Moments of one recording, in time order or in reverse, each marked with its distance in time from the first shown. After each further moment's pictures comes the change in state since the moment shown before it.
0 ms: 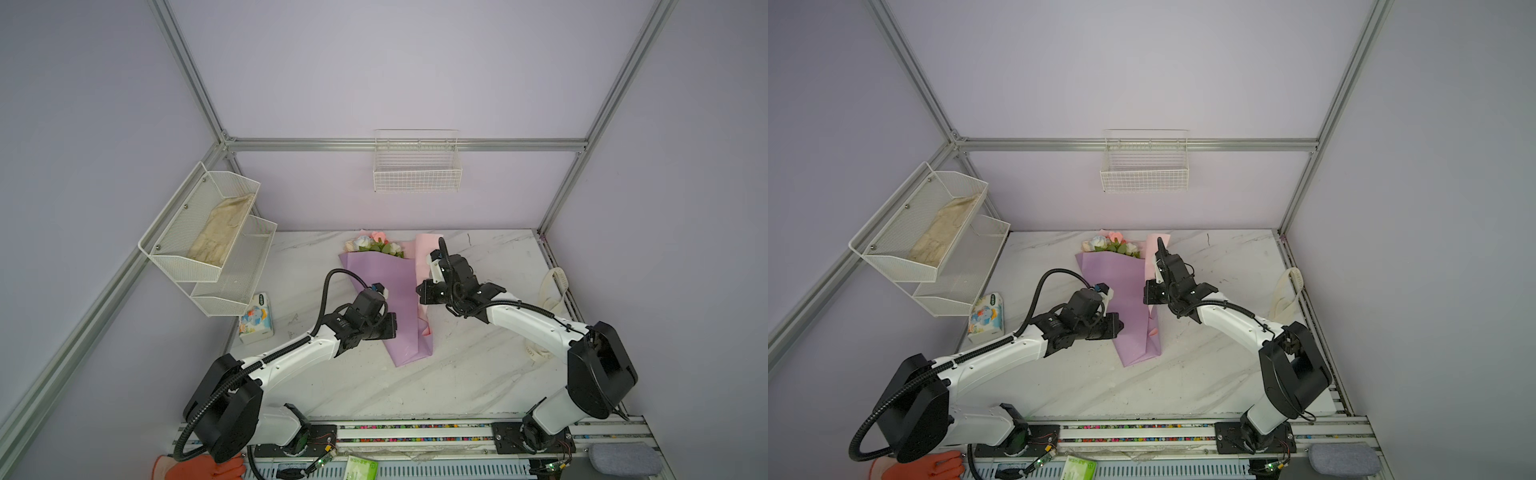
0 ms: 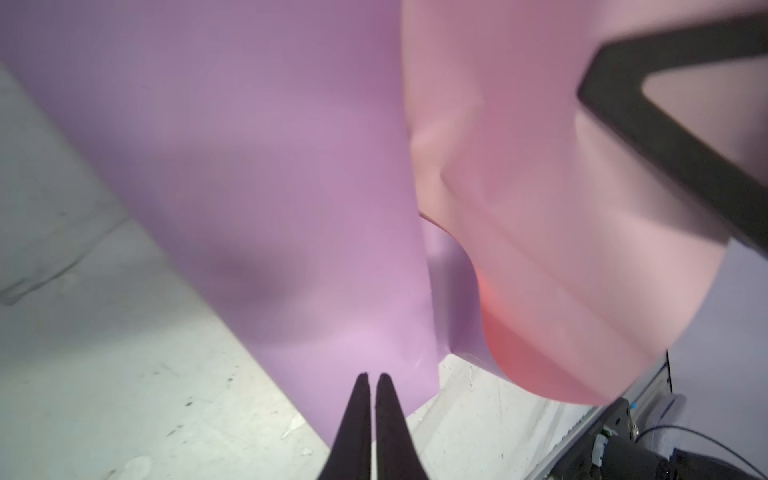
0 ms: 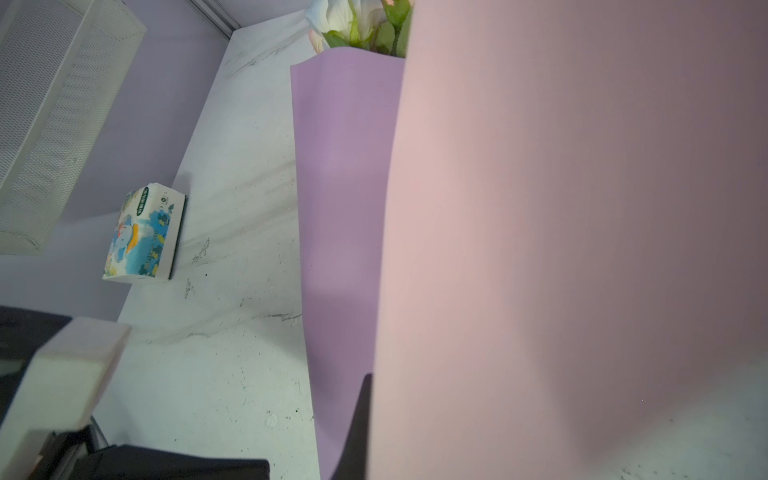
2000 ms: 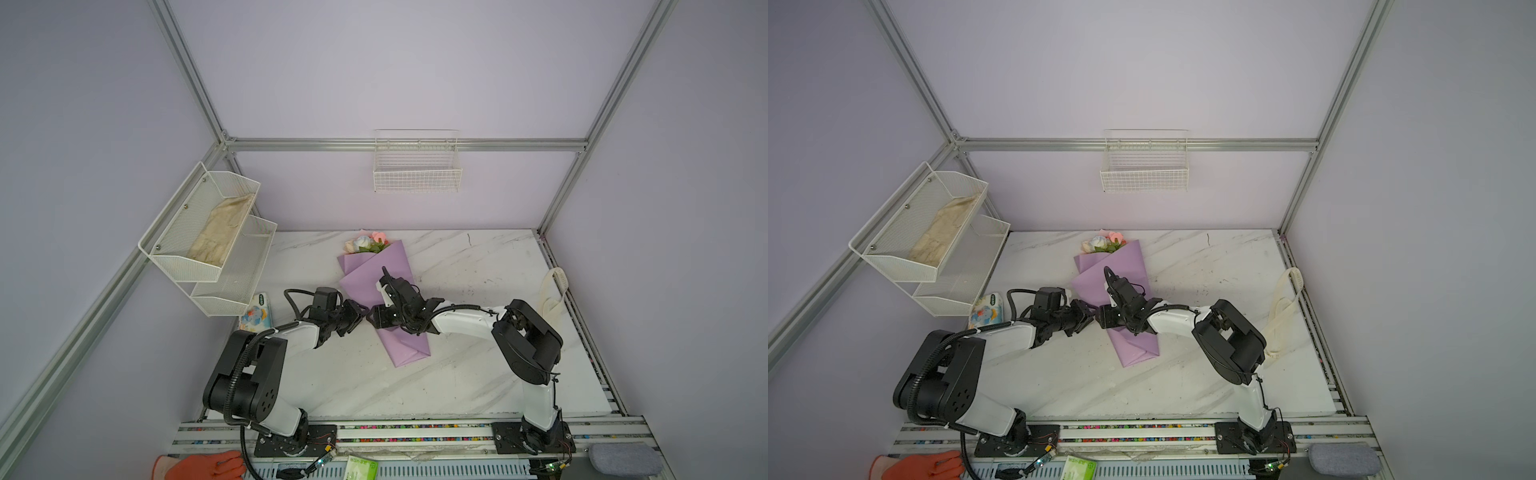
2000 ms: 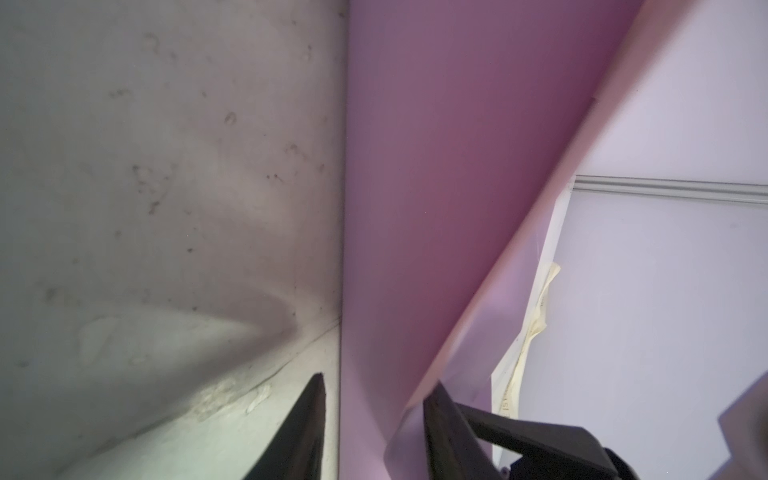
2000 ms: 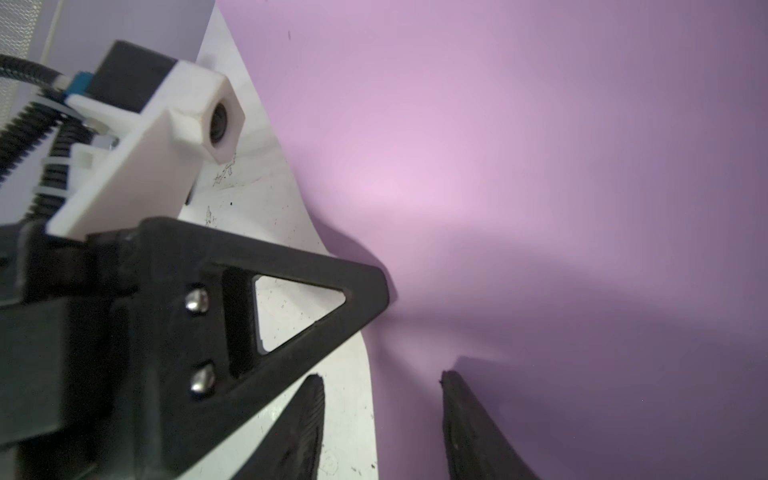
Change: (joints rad) left arm 0.385 0.252 -0.160 0.455 0.282 -0.318; right arm 0.190 0.346 0.100 0.212 -0.095 0.109
